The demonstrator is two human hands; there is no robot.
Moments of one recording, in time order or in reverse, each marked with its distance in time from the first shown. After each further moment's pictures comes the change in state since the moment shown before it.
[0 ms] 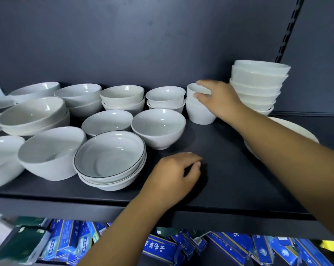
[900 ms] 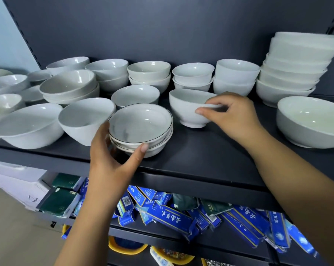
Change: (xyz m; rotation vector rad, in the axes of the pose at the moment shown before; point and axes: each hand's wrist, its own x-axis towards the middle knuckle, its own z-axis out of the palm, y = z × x) left_hand -0.082 -0.031 -0.080 -0.183 0.586 -0.395; right_hand -0.081 -0.030 0.042 0.474 0.051 -0.044
